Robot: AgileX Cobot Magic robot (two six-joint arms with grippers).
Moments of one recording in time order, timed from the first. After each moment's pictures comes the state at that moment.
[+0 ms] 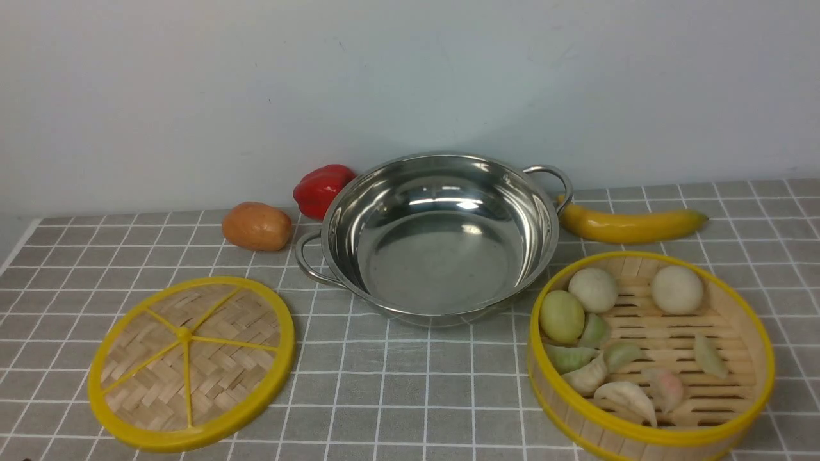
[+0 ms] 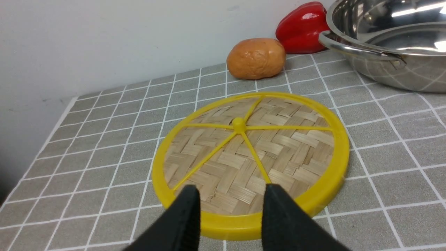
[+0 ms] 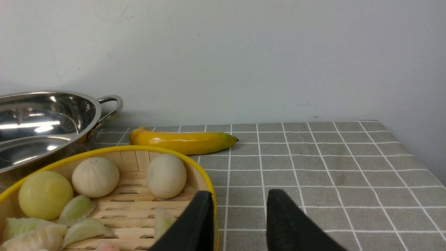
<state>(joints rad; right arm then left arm) -0.04 0.00 0.01 -0.05 0.27 0.18 0.00 0.02 0.01 0.03 0.33 0.17</state>
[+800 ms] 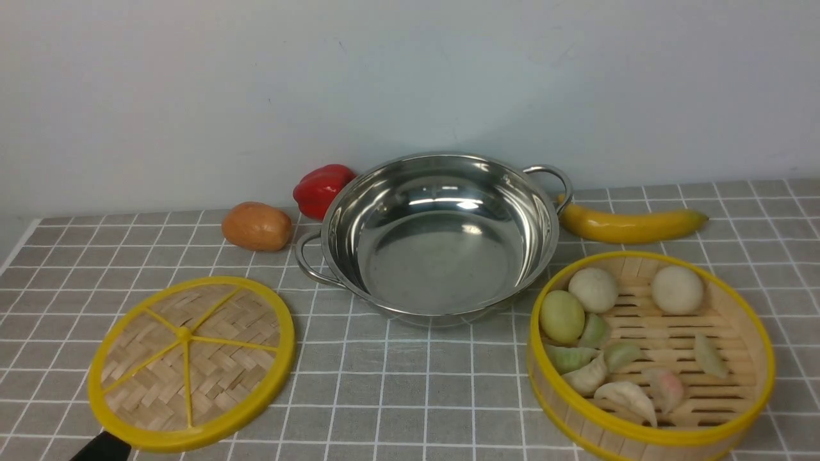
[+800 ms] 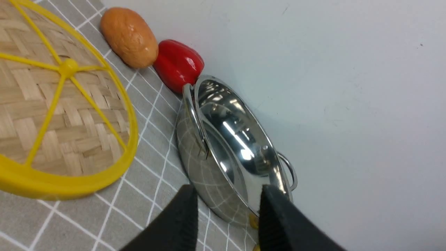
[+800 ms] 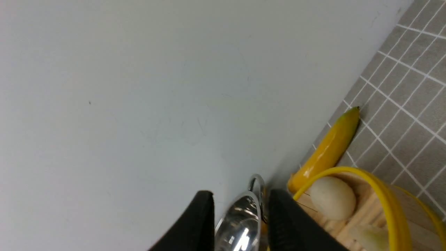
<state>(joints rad) -0.04 0.00 0.01 0.72 0.15 0.49 0.00 0.02 0.01 -0.88 0.26 -0.08</state>
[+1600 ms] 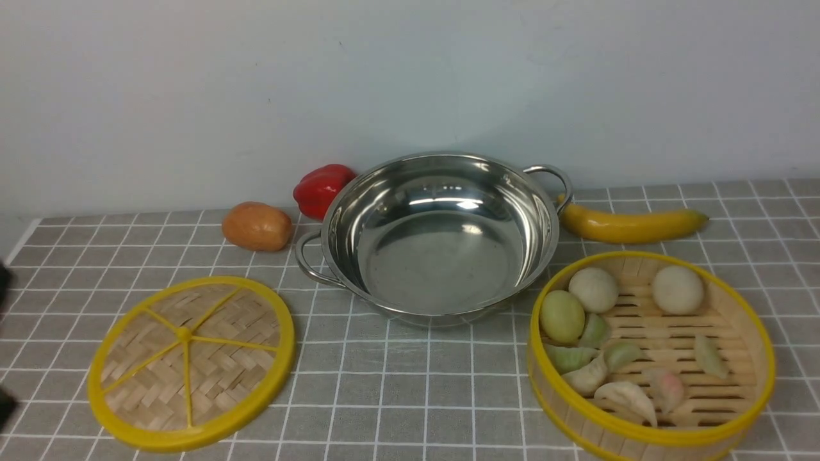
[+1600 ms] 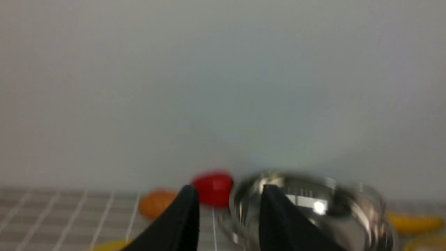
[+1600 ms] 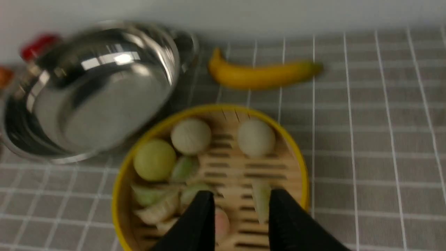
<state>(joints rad) 0.08 0.95 -0.91 0.13 0.91 0.16 0.00 0.44 -0.48 -0.58 0.34 0.40</state>
